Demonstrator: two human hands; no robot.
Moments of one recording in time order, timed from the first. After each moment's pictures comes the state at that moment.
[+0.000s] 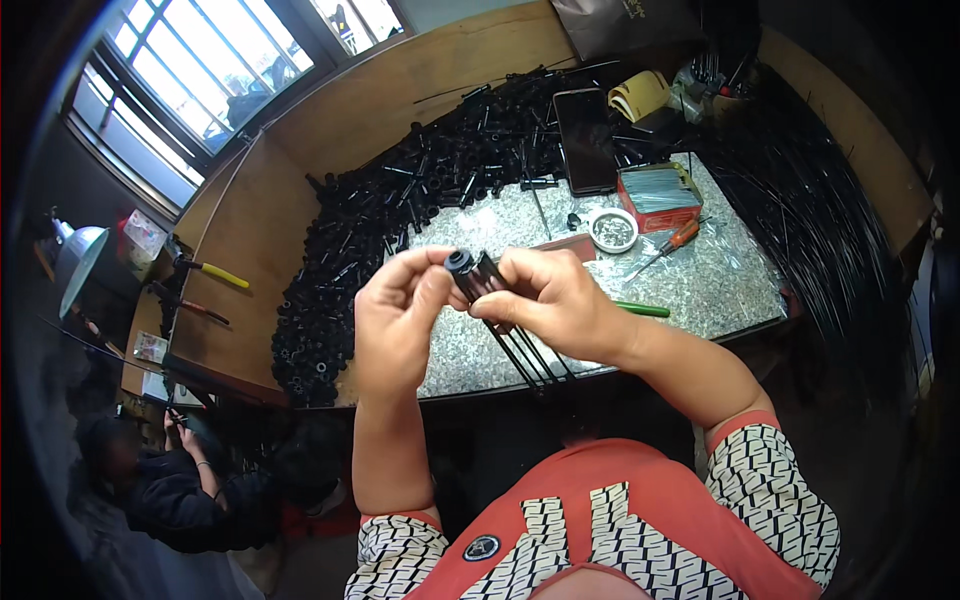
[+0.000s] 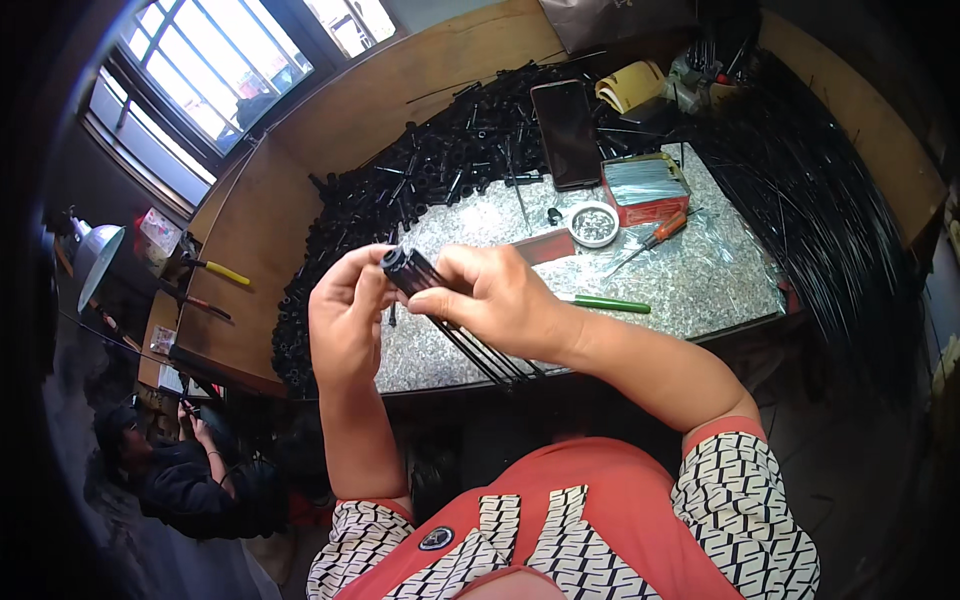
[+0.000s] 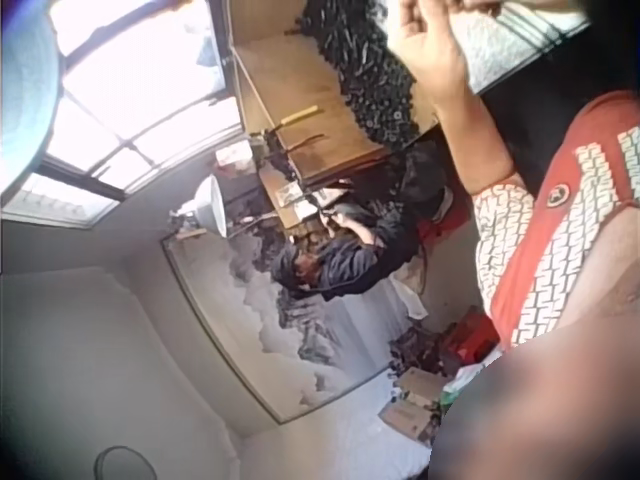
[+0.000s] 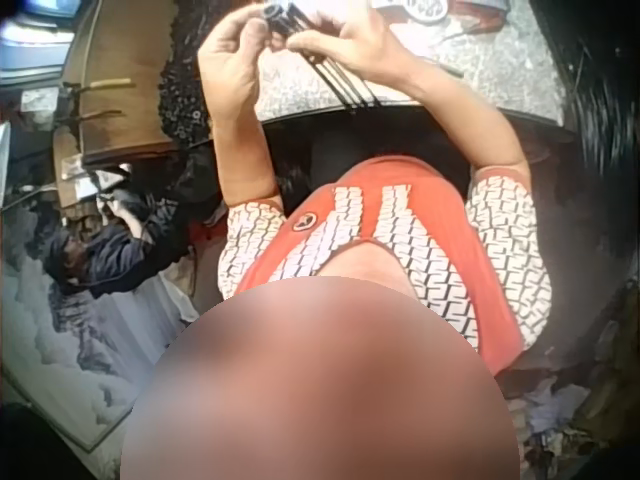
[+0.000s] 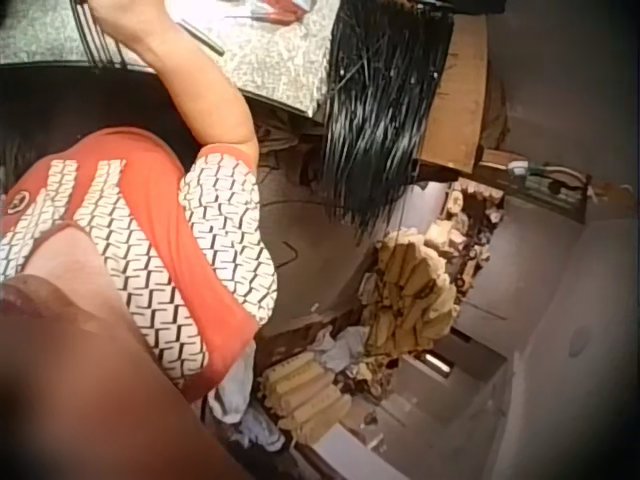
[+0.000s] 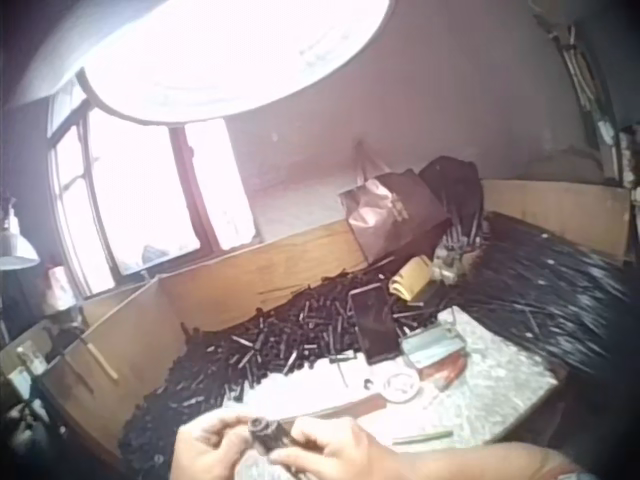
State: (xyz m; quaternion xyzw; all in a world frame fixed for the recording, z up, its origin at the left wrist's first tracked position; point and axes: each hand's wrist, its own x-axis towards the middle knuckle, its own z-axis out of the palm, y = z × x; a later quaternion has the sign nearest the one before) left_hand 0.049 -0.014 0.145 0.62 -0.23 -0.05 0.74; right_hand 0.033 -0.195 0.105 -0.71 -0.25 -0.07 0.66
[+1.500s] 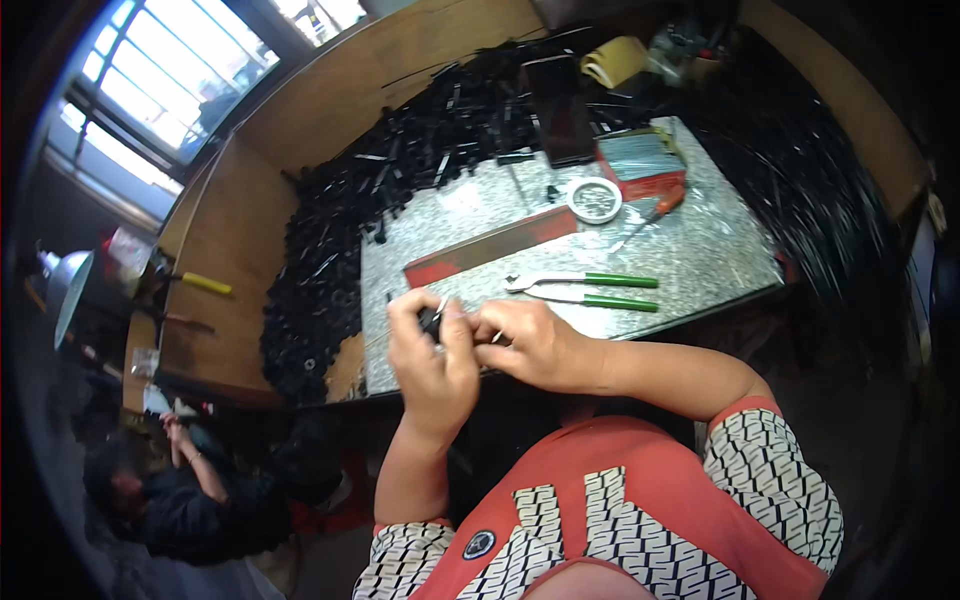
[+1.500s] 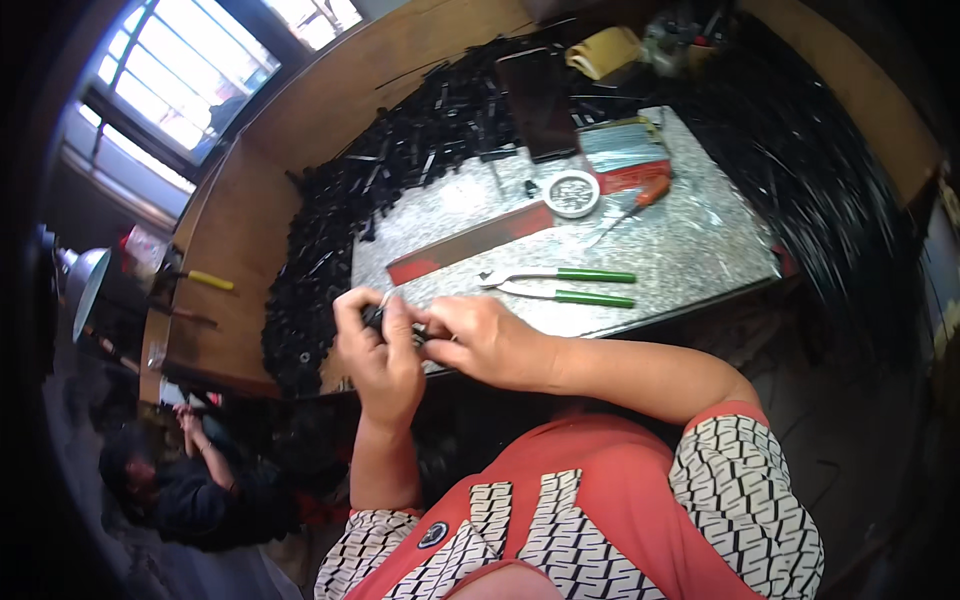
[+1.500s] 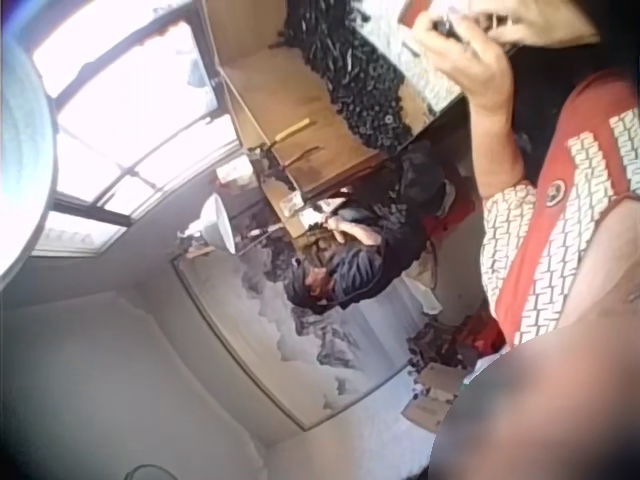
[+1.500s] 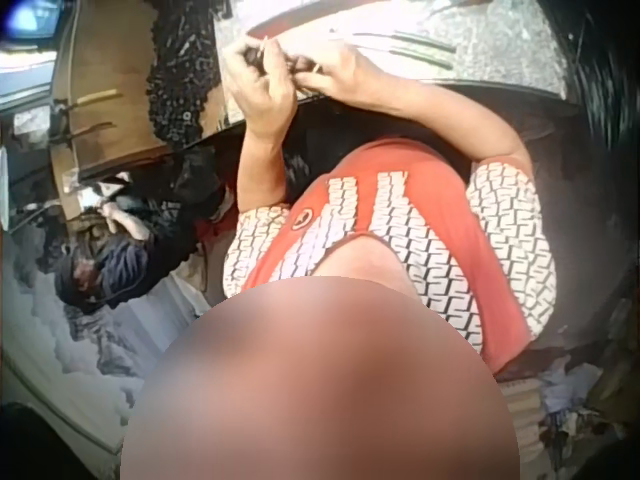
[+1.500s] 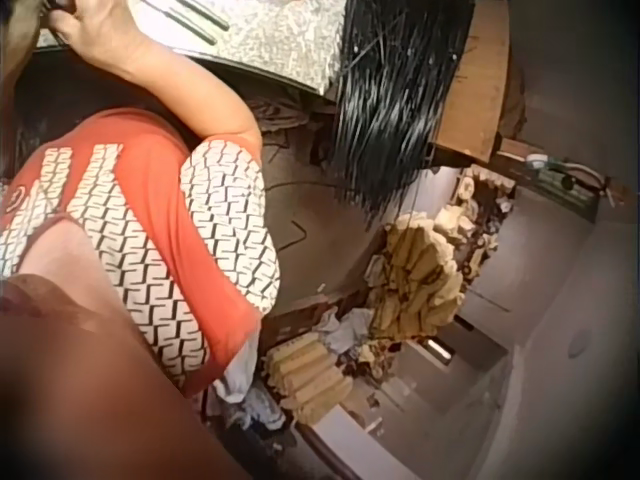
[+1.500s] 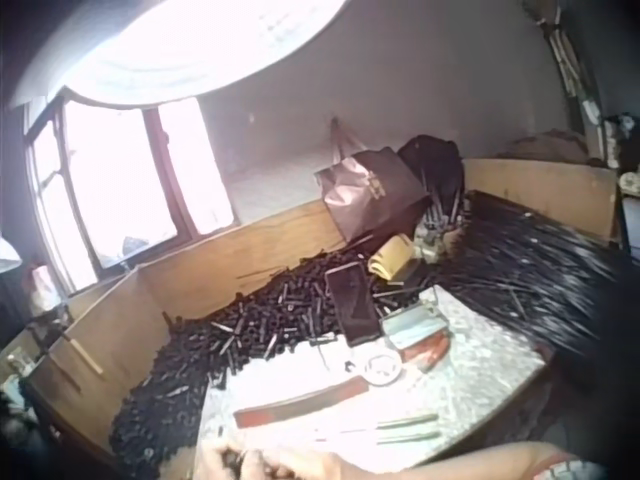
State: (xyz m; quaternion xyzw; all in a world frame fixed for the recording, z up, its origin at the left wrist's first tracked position) left_hand 0.014 -0.035 0.085 0.81 -0.24 0.24 0.49; right_hand 0.008 -0.181 0.046 -0.75 -0.30 -0.18 0.56
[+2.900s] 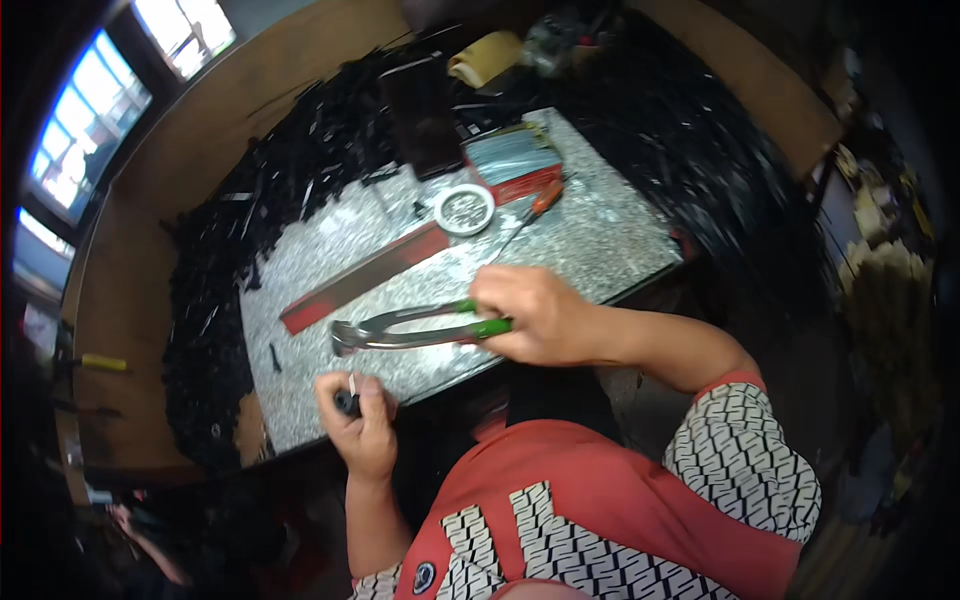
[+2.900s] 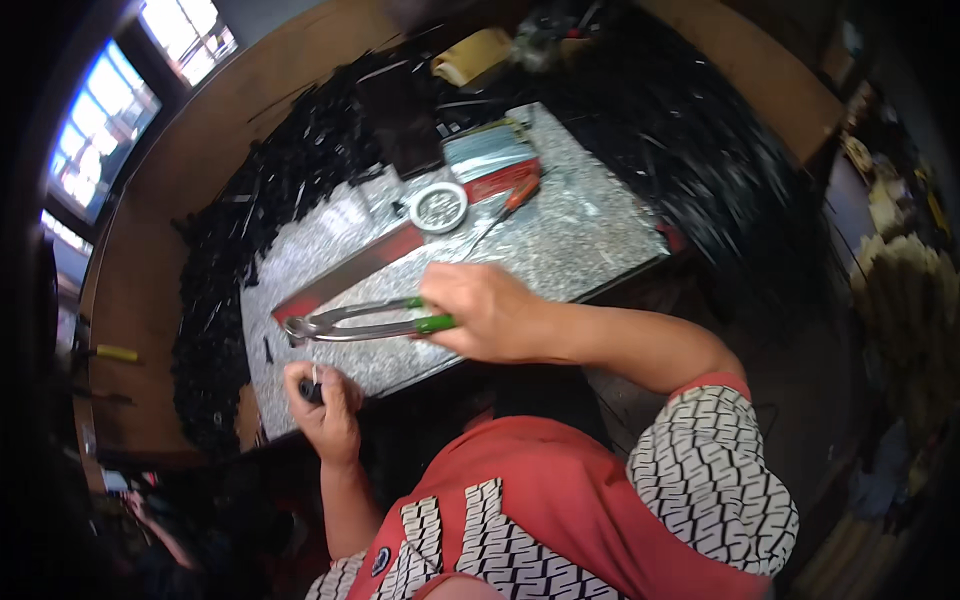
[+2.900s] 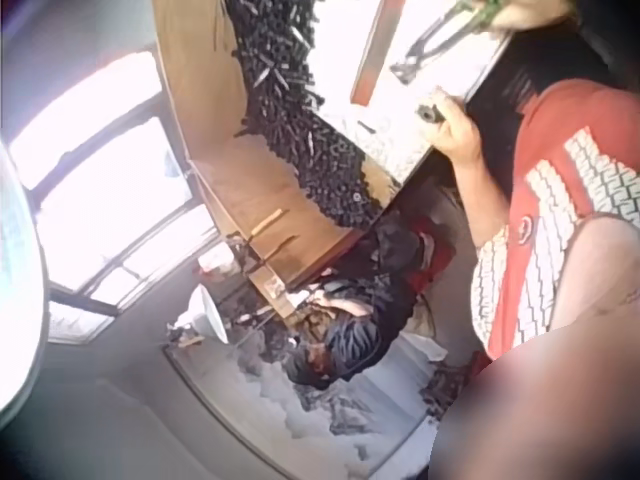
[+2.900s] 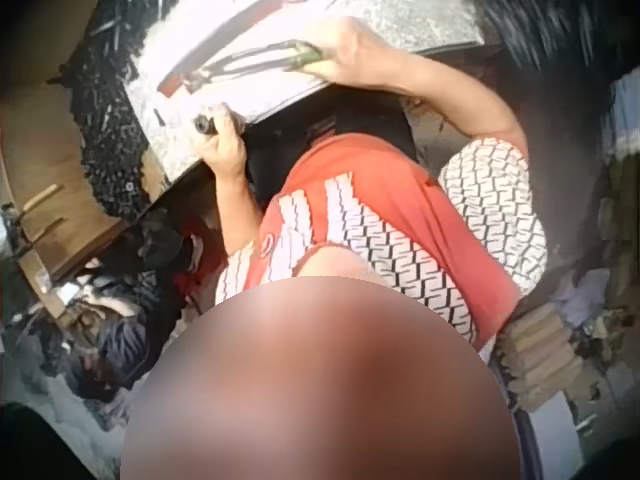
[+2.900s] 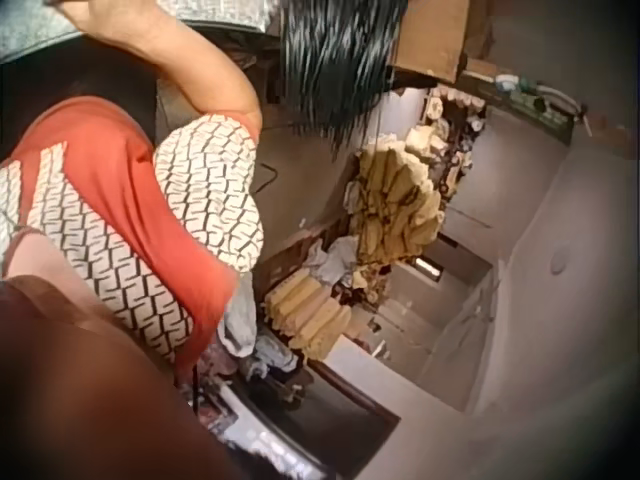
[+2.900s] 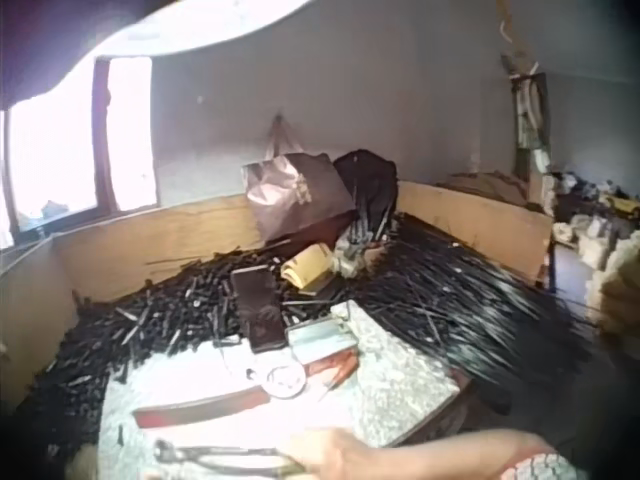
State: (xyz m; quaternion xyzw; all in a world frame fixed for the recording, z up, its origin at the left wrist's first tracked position) left_hand 0.003 -0.037 0.019 0.66 -0.19 0.05 0.73; right_hand -0.009 -0.286 0.062 -0.89 -0.24 -0.16 0.35
